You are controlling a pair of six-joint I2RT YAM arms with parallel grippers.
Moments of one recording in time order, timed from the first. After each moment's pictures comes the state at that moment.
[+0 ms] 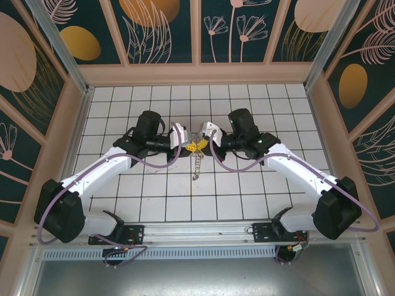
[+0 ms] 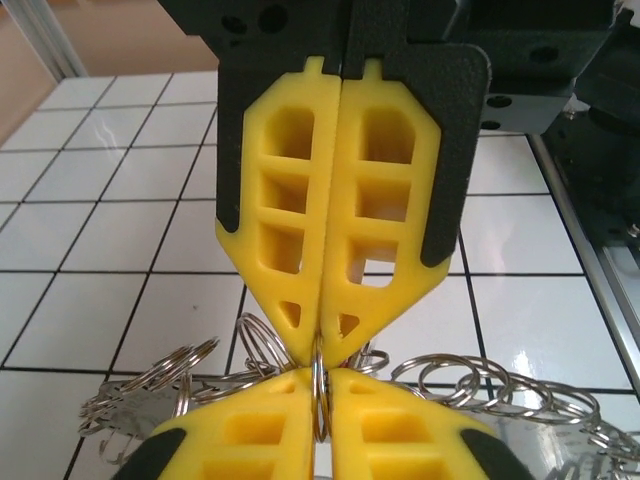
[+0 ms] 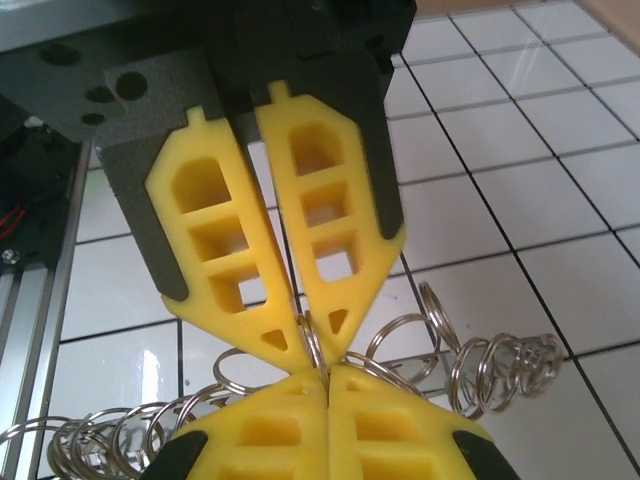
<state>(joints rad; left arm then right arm) -0.55 1.35 0.96 -0.22 0.81 0.56 0.65 1.33 1.03 -0.36 -0.64 -0.45</state>
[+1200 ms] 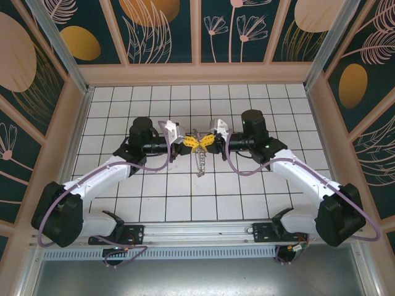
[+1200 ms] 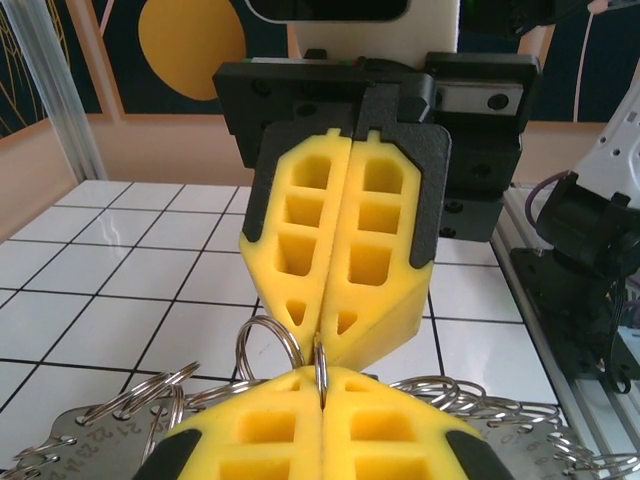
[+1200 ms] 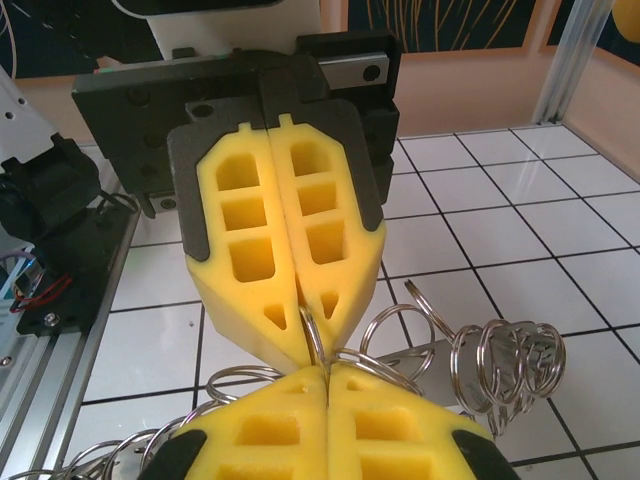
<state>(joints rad) -0.54 1.31 0.77 0.30 0.93 0.20 0.55 1.26 0.89 -0.06 -0.87 -0.36</state>
